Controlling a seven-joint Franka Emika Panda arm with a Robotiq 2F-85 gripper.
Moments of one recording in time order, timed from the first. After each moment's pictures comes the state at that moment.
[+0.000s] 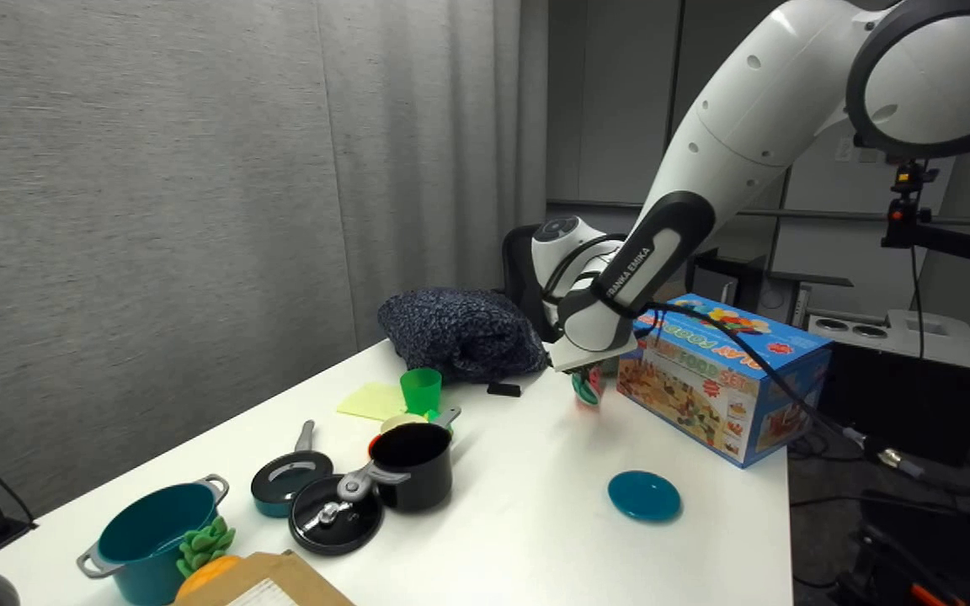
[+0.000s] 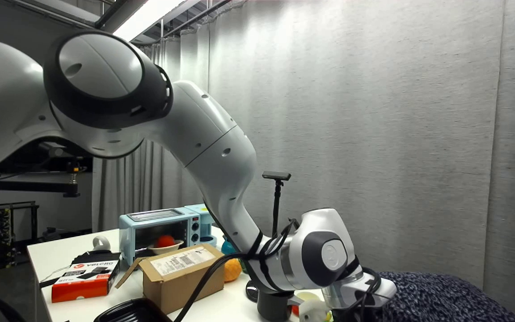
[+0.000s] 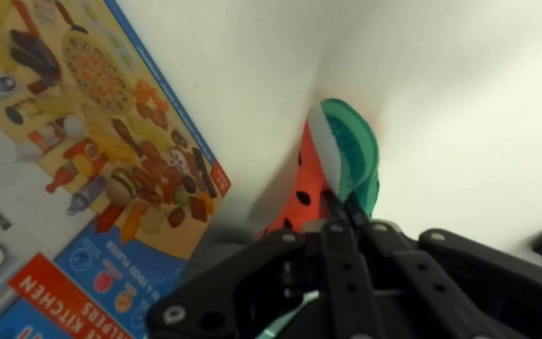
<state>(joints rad) 0.02 0.74 -0.40 -1.75 -0.30 2.56 0.88</state>
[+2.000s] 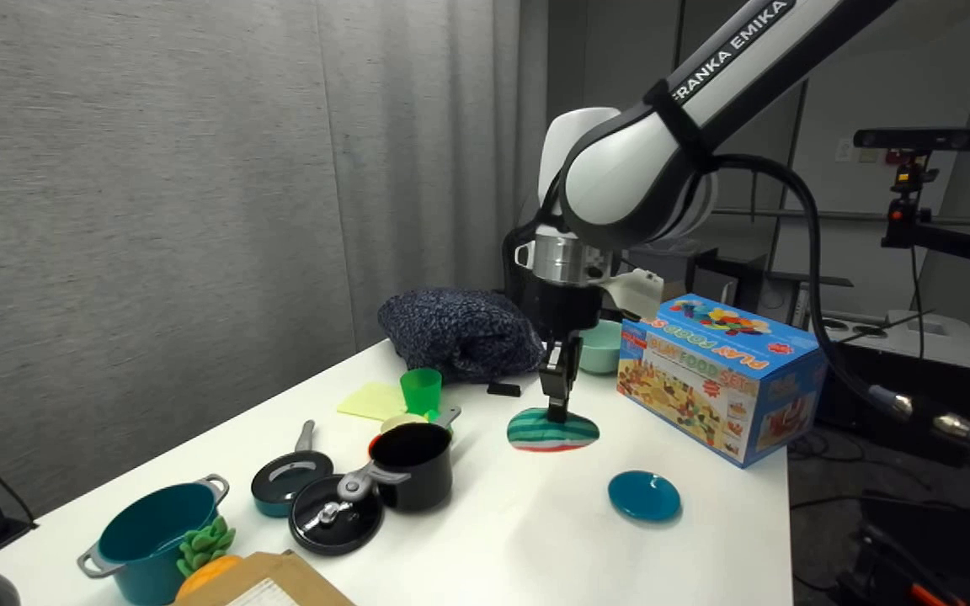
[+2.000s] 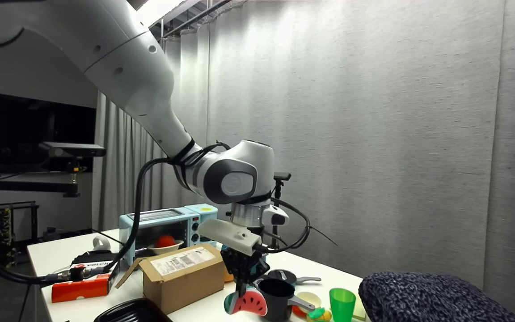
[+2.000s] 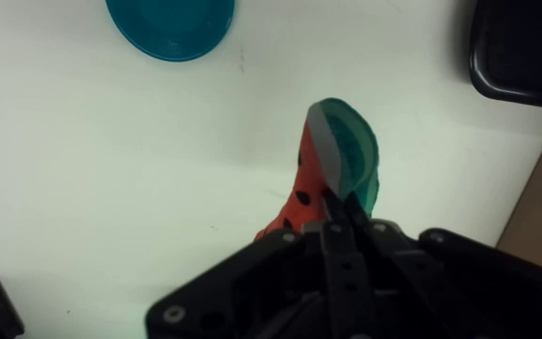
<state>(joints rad) -0.08 0.19 0.04 -2.17 0.14 2.37 -0.32</state>
